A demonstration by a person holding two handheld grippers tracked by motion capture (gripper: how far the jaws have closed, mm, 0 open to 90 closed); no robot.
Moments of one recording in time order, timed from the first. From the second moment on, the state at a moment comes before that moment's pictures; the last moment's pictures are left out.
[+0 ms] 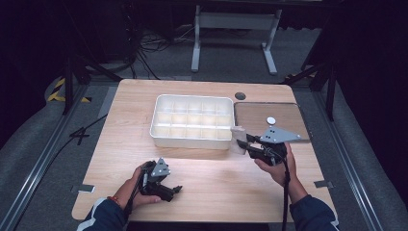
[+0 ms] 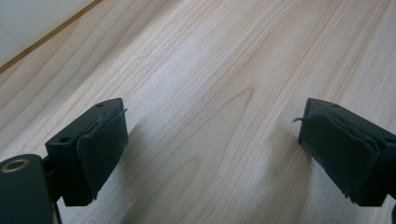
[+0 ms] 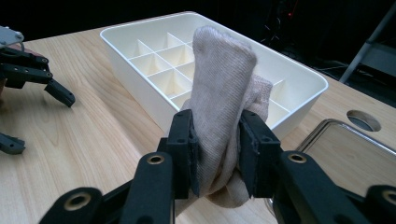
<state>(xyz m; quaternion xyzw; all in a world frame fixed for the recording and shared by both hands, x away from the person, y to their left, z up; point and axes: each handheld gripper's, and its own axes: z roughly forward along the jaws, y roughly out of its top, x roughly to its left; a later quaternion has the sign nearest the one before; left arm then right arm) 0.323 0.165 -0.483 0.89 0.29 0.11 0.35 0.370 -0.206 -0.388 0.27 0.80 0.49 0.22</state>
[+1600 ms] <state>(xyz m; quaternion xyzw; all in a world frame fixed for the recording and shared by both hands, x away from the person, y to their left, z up) 0.324 0.162 -0.484 0.89 0.29 0.11 0.35 0.423 -0.157 -0.372 0.27 0.81 0.46 0.24</state>
